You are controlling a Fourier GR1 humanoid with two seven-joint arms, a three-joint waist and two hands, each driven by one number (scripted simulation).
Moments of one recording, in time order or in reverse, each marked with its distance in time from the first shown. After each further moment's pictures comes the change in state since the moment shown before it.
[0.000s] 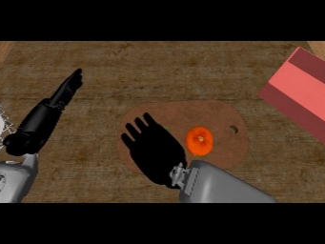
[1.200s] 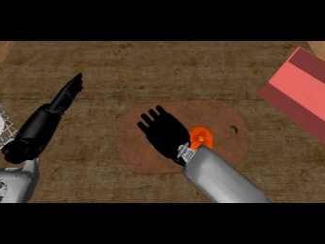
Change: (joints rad) left arm 0.047 -0.088 0.082 -0.050 -0.096 -0.095 0.013; right arm 0.057 0.079 -0.149 0.317 0.272 -0.172 -0.251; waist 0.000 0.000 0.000
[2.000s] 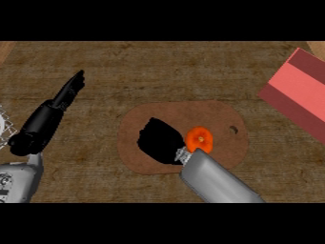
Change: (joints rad) left arm -0.036 -0.041 0.041 0.050 -0.036 -0.030 -0.016; right arm 0.004 0.014 0.042 0.074 0.081 -0.274 -0.203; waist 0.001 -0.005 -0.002
